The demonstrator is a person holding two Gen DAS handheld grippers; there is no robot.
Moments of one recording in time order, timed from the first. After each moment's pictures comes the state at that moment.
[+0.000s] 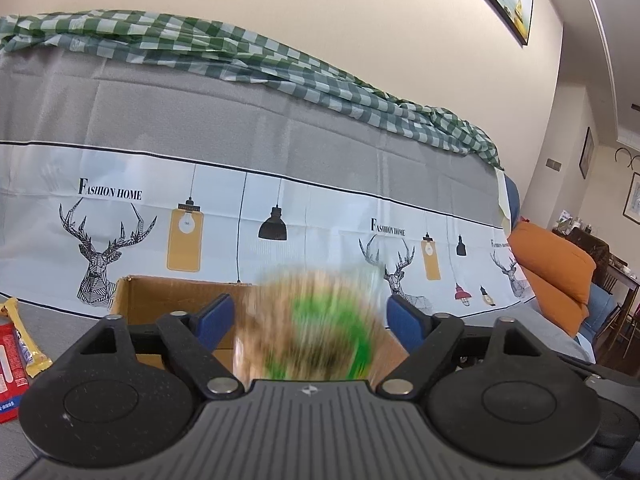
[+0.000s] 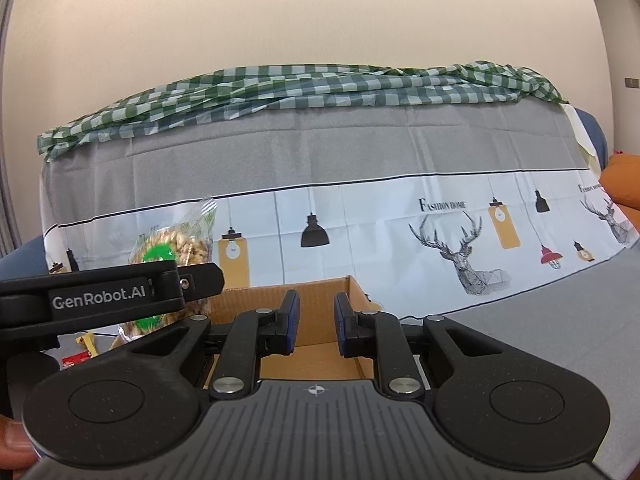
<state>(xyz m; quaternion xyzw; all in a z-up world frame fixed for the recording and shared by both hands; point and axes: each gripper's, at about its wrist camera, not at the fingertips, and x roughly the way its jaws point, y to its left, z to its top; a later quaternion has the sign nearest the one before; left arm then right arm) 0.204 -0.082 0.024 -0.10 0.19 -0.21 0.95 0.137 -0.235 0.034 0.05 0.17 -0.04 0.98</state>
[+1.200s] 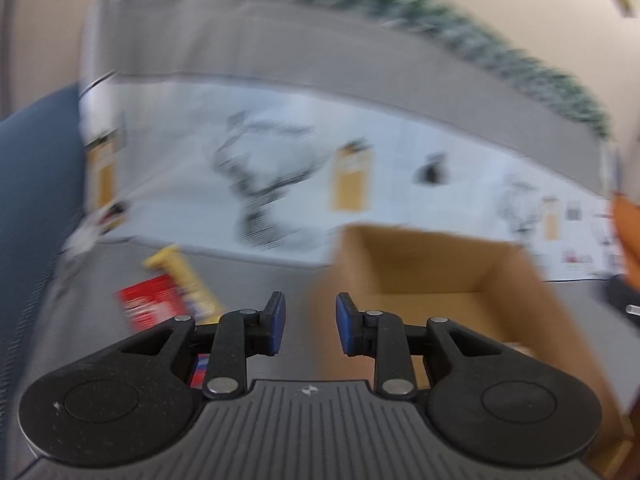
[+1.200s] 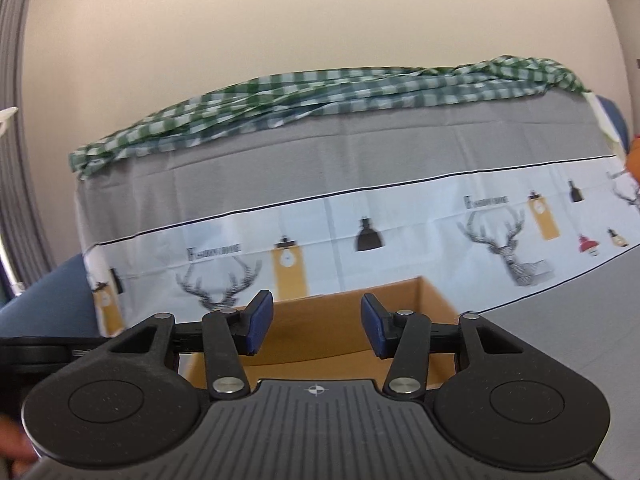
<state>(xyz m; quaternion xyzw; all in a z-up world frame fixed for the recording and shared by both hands) 0.243 0.075 -0.003 -0.09 0.33 -0.05 0.94 0.137 -0.175 0.046 0.08 0.16 0.01 0.98</state>
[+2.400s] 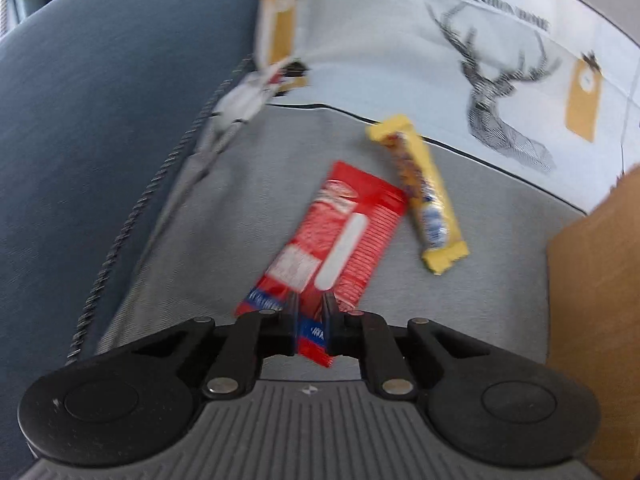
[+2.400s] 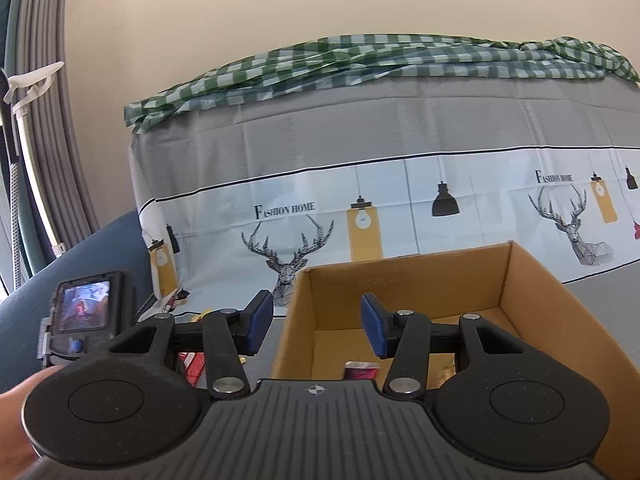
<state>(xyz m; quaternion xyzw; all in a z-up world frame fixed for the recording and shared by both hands) 0.294 0.158 -0.091 -0.09 0.49 0.16 0.85 0.149 -0.100 0.032 0.07 0.20 0.07 0.97</state>
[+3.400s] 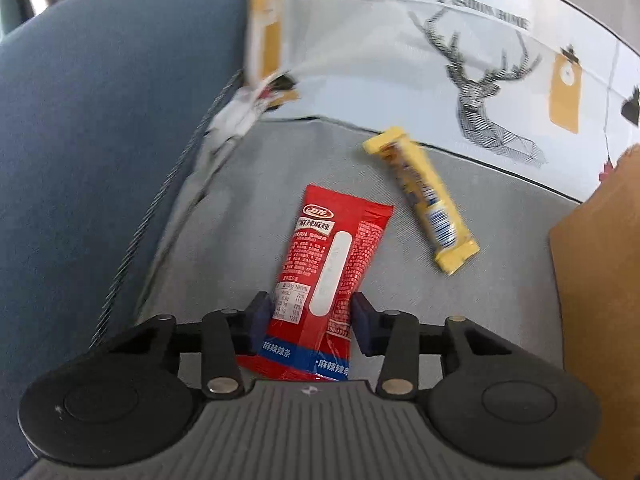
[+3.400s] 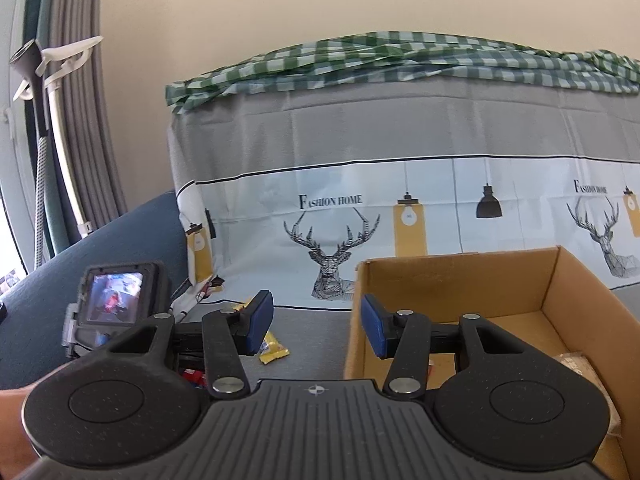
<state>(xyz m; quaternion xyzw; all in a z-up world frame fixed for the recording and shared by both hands) 0.285 0.179 -0.093 -0.07 0.47 0.12 0.87 0.147 -0.054 0.027 0.04 0.20 0.11 0.97</state>
